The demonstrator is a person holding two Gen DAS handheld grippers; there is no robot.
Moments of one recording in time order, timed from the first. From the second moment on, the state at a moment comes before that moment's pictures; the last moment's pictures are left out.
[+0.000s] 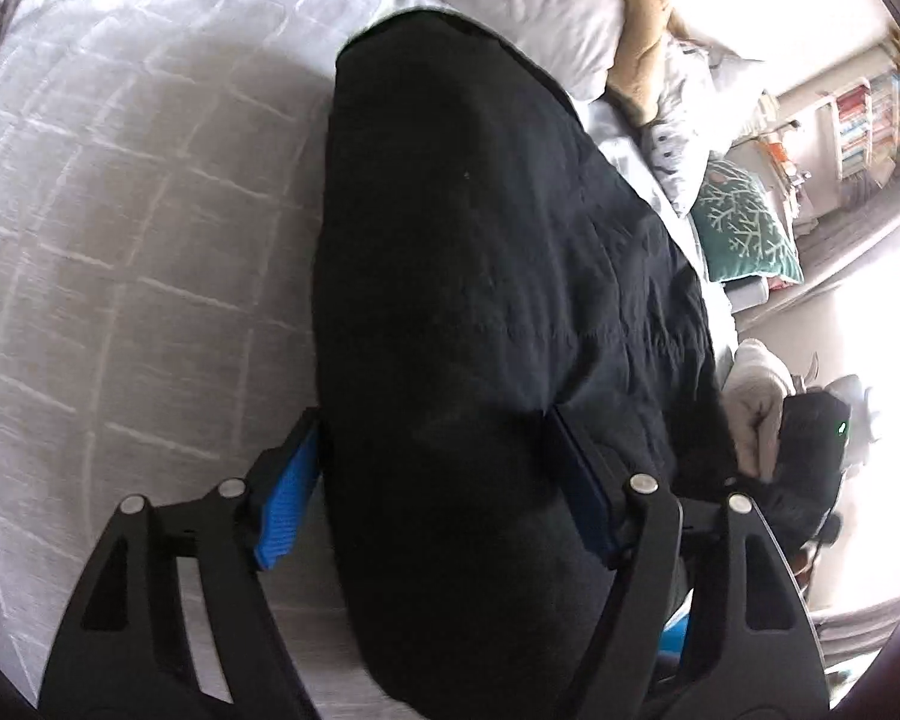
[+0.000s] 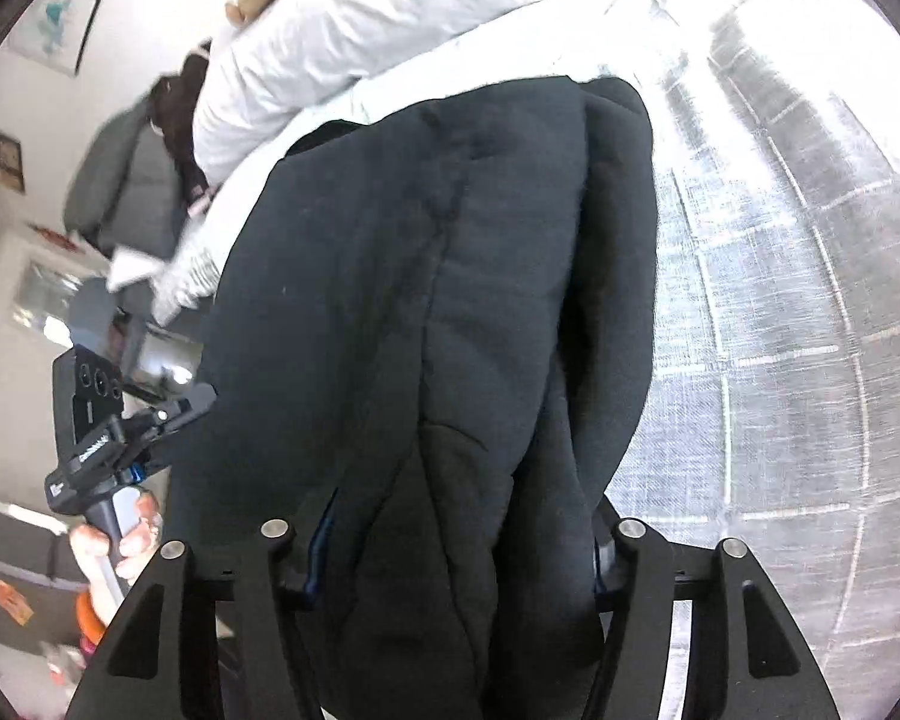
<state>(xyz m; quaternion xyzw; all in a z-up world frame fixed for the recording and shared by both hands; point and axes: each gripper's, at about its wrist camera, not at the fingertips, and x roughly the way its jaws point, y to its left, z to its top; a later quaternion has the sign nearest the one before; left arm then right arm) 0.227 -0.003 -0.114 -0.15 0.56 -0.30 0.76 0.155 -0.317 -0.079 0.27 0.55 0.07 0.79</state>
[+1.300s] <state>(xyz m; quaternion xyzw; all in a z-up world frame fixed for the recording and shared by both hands) 0.072 -0.063 -0.046 0.08 0.45 -0.27 0.84 0.020 -0.257 -0.020 0.10 0.50 -0.04 0.86</state>
